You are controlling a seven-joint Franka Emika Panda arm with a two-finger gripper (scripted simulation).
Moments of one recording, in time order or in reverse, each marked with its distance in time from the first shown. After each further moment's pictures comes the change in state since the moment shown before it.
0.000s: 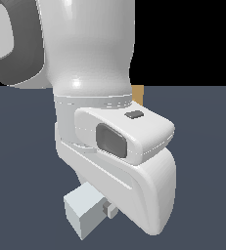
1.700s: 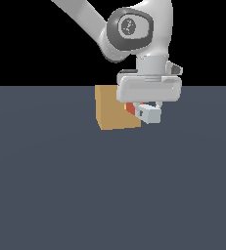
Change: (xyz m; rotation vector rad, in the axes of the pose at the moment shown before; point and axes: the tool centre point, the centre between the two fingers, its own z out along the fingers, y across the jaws) arm 0.272 -0.074 -0.079 -0.001 0.001 -0.991
